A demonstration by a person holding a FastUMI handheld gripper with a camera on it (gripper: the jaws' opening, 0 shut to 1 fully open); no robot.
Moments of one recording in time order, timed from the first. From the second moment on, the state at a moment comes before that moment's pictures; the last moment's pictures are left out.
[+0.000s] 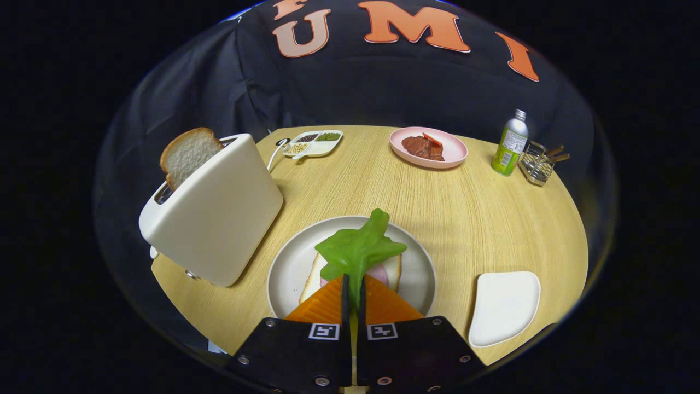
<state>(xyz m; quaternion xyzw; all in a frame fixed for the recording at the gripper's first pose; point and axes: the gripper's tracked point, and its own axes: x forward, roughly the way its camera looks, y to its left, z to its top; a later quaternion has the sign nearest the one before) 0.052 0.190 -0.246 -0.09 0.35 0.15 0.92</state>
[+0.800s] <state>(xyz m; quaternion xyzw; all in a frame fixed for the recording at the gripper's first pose) 0.051 0.185 -0.263 -0.10 0.37 0.14 0.91</state>
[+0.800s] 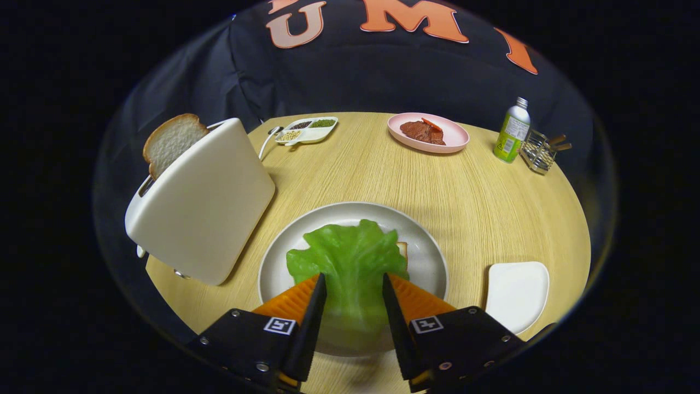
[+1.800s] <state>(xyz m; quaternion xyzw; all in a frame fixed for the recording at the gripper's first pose) 0.047 0.267 -0.109 -0.11 0.27 0.14 0.95</state>
